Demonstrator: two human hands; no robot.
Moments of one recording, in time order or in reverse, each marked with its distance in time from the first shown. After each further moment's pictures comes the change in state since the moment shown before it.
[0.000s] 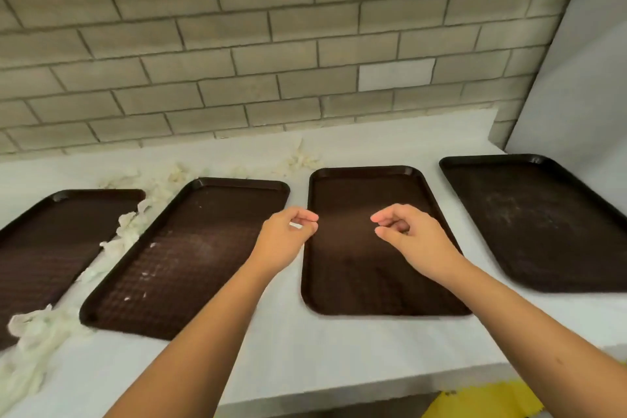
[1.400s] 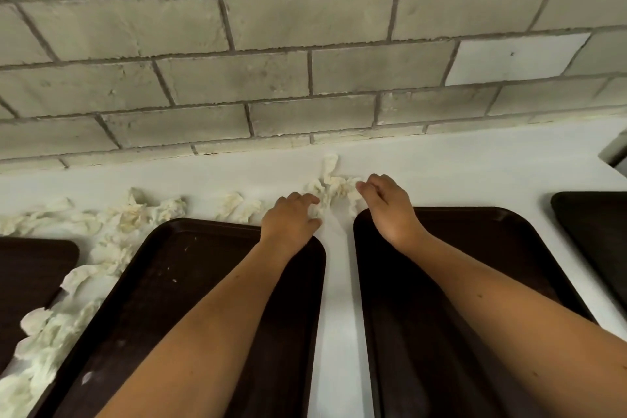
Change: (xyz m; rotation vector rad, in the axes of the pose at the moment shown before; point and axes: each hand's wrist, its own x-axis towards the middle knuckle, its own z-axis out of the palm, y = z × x) left_hand 0.300 -0.118 -0.029 0.675 -0.148 0.010; right_hand 0.324 0.042 0.147 -0.004 0.096 0.105
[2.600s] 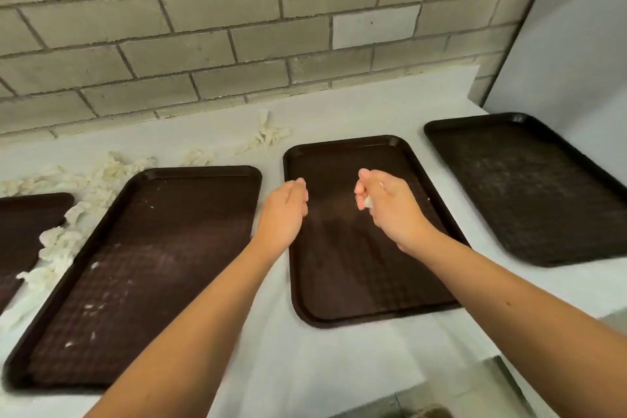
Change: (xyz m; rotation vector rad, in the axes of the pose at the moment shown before) left_hand -0.219 0.136 0.012 -0.880 0.060 -0.045; right_hand -0.245 -0.004 -0.130 0.234 0.048 0.075
